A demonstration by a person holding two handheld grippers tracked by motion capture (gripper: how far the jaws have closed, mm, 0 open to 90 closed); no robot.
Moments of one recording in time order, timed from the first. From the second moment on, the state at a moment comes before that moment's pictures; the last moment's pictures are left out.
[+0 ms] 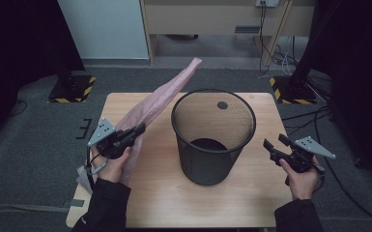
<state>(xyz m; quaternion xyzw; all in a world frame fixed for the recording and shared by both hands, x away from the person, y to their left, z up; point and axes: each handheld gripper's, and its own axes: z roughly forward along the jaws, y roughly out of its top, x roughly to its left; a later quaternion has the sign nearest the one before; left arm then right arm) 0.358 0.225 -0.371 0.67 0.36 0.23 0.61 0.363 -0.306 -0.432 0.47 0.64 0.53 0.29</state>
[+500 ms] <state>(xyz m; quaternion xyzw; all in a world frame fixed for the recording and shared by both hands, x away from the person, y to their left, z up) 0.326 0.182 -0.334 0.69 0.27 0.21 0.64 0.346 -0.301 -0.379 0.43 0.61 0.58 0.33</state>
